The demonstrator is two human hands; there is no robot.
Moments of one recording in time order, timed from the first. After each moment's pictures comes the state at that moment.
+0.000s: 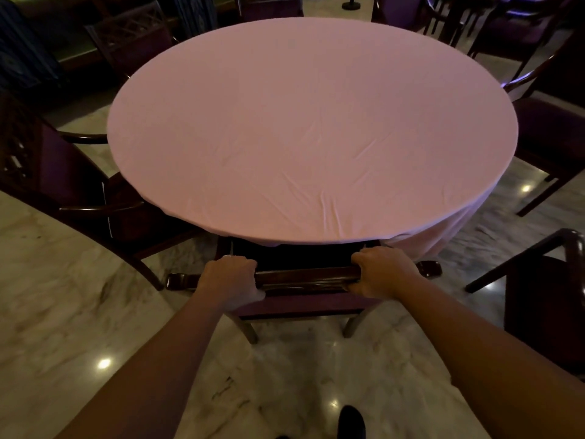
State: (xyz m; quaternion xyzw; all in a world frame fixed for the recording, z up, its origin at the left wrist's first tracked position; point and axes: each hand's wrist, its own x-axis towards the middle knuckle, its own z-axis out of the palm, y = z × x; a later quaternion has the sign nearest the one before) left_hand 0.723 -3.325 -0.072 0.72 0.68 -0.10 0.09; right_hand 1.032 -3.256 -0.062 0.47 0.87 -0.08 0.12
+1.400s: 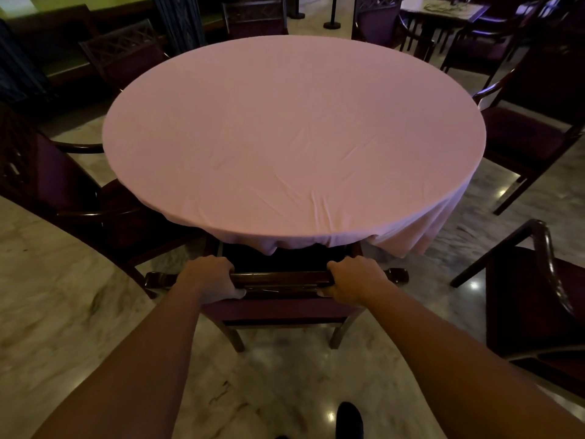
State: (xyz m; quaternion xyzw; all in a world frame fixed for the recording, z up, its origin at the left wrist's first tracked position) left_hand 0.685 -3.353 -0.068 0.70 0.69 -0.12 0.13; right_hand 0.999 -3.314 -0.070 0.50 0.85 -0.08 0.14
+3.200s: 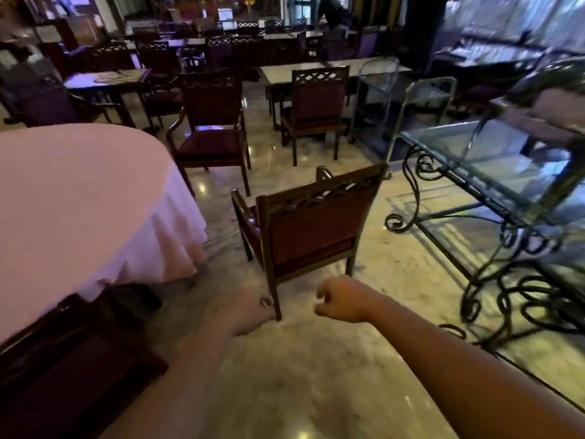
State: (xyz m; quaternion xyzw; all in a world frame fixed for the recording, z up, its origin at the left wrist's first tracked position) left_hand 1.236 -3.570 -0.021 0.88 0.34 -0.10 0.32; right_hand 1.422 -3.723 -0.011 0.81 0.51 -0.27 -0.05
